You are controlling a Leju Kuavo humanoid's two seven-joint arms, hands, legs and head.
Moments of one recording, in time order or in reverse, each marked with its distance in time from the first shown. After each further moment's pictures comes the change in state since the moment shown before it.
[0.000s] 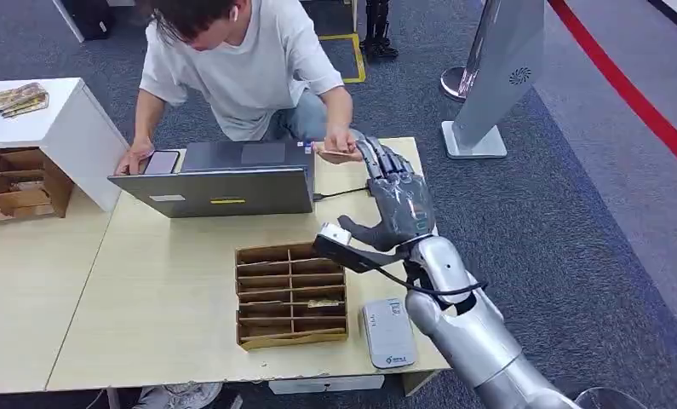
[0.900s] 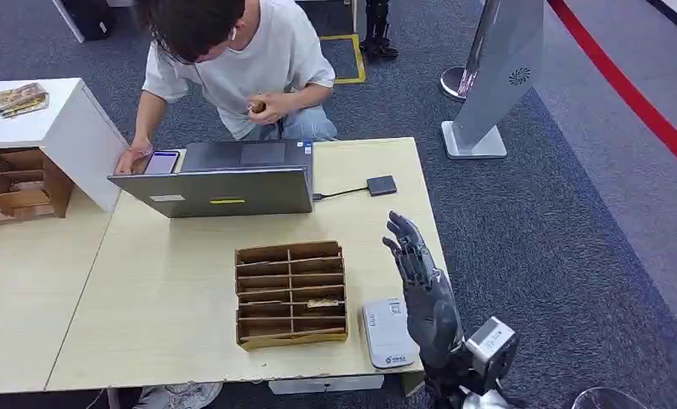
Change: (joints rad) left arm 0.064 -0.013 0.118 0.000 0.076 0.051 -0.093; right arm 0.550 -0.018 -0.116 -0.534 -1.082 0.325 -0.460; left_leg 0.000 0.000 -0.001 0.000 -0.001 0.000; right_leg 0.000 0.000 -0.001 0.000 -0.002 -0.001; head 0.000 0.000
